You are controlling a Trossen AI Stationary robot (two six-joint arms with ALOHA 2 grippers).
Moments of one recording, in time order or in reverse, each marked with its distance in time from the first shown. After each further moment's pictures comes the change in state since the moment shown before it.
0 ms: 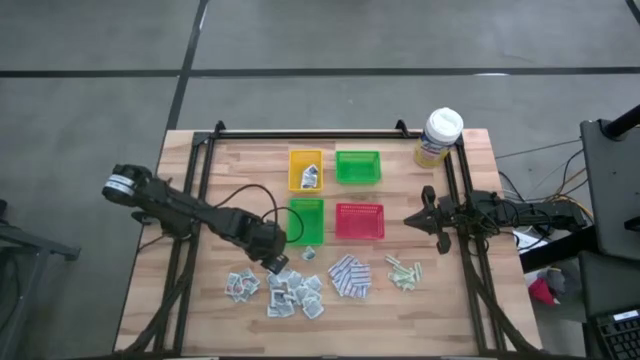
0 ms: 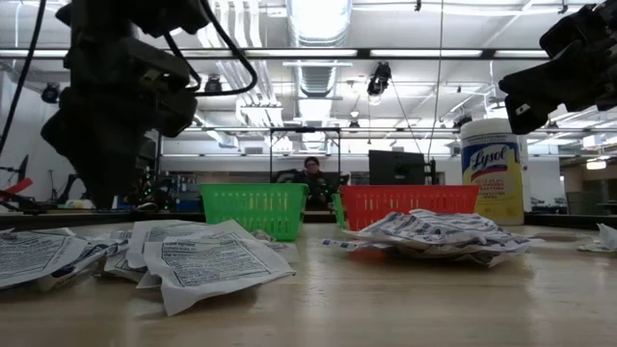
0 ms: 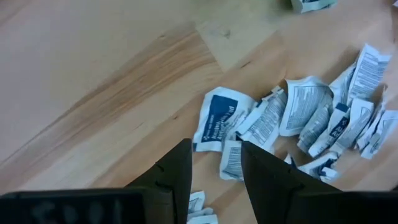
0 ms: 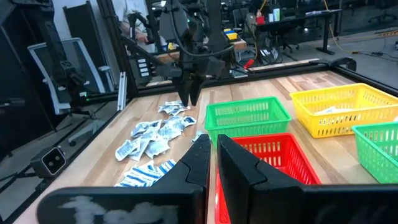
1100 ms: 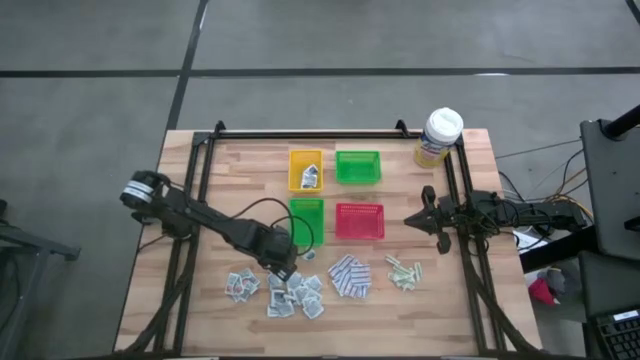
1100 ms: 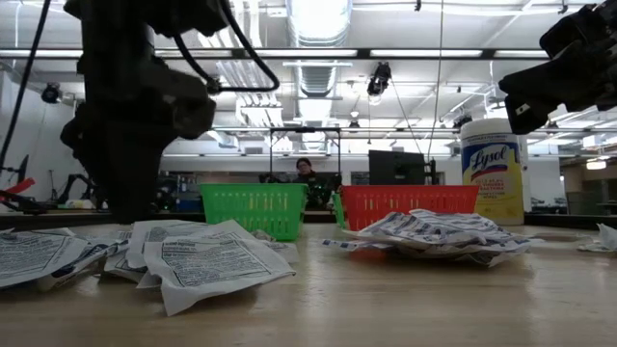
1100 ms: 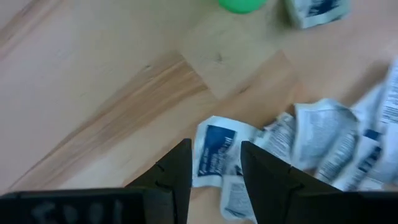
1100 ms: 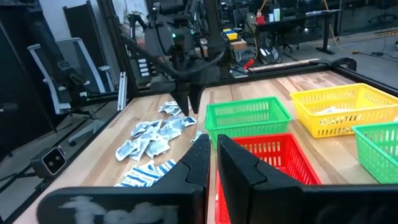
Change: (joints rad) left arm -0.055 0.180 0.136 -0.068 -0.133 0.035; right arm 0.000 0.000 0.000 0.000 0.000 0.000
